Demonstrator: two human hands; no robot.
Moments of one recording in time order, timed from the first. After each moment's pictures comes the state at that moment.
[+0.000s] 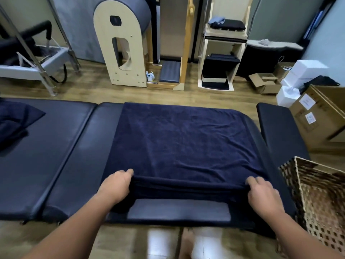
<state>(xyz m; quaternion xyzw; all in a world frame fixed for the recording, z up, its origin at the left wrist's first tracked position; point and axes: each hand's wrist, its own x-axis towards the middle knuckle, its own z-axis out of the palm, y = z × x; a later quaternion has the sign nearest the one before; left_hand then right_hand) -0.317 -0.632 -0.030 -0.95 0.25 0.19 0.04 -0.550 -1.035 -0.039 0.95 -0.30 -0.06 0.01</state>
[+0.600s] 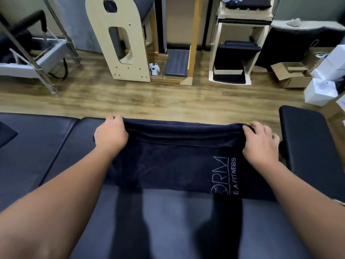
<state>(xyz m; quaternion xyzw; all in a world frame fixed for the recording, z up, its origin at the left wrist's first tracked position) -0.070 -0.807 0.030 -1.00 0.07 -0.01 -0.03 -0.258 -1.191 -0.009 0.96 -0.27 0.04 0.00</state>
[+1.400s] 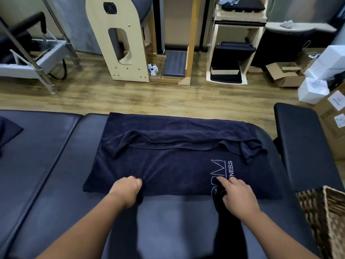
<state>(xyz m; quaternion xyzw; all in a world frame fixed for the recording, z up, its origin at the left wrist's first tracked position) -0.216 -0.752 -0.054 -0.91 0.29 0.25 0.14 -0.392 -1.081 -0.087 0.98 -0.18 -0.08 -0.06</state>
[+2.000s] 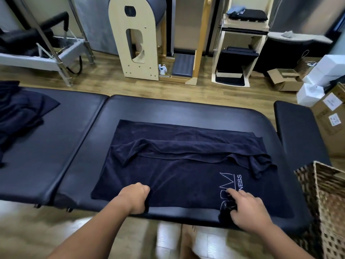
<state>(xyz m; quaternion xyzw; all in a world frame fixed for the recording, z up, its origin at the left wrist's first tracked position) -0.358 -0.646 -0.050 -0.90 0.29 0.33 0.06 -0.541 -0.983 -0.064 0.96 -0.18 -0.20 -0.06</state>
